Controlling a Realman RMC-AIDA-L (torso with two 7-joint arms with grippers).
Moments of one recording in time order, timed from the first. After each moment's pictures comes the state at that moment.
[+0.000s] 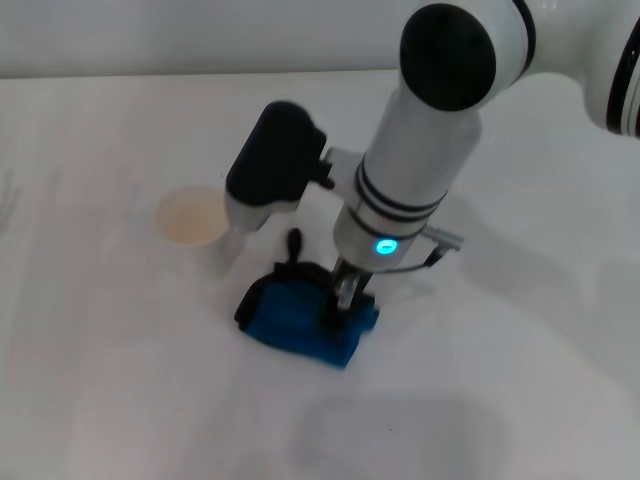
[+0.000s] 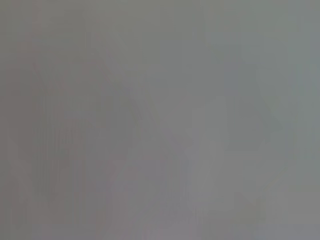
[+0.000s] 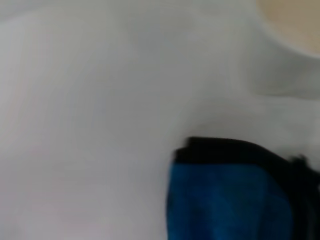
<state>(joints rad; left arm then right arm) -0.49 -2.07 2.84 -0.07 -1.47 1.26 -0.38 1.03 2.03 -2.12 -0.79 0.98 1.15 -0.40</state>
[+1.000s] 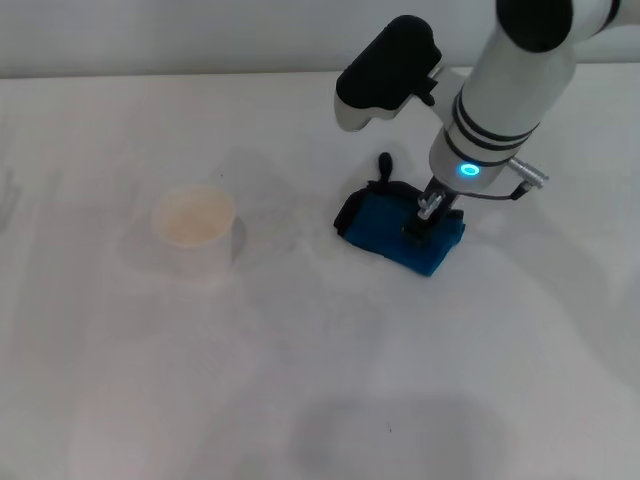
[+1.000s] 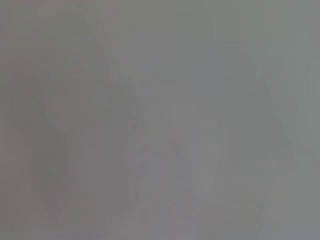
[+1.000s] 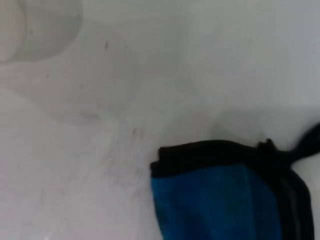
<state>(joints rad) -0.49 -2.07 2.84 -0.07 -1.47 1.25 -0.39 0.98 2.01 -1.77 -0.67 0.60 1.15 -0.34</state>
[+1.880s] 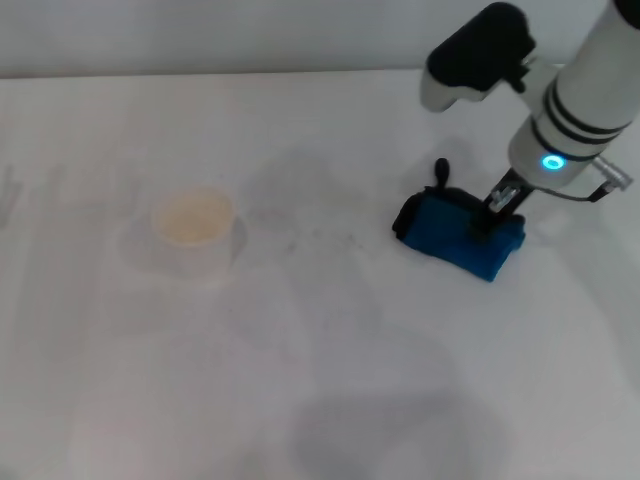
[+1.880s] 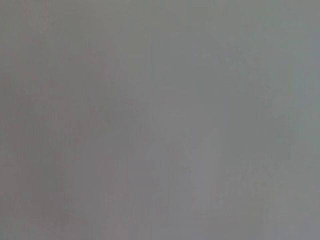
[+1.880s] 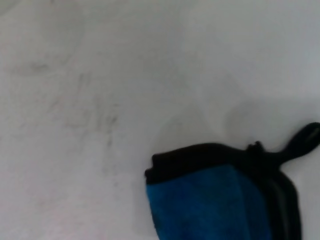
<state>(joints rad) -0.50 -2.07 2.84 -0.08 -1.47 1.25 -0.38 0.80 2.01 -1.50 -0.88 0.42 1.31 -0.41</state>
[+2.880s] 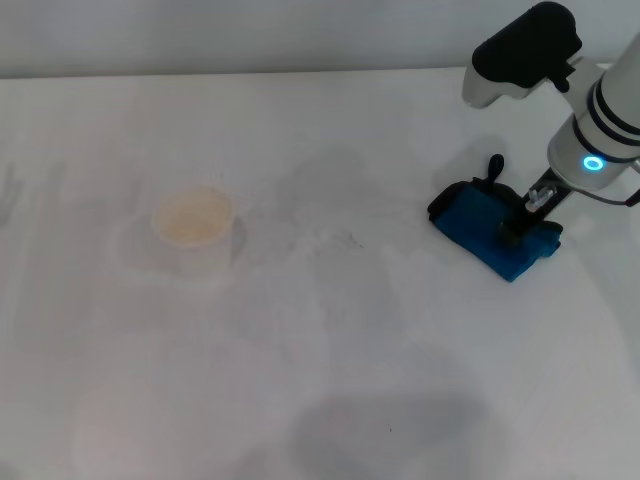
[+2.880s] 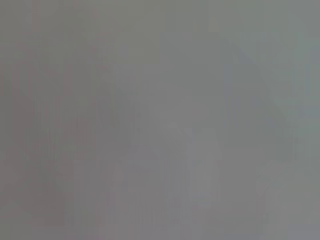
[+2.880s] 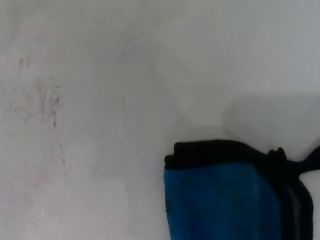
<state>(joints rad) -0.51 -2.07 2.84 -0.08 -1.47 1.24 -0.38 0.74 2.01 -1.38 -0.91 0.35 1.34 -0.46</state>
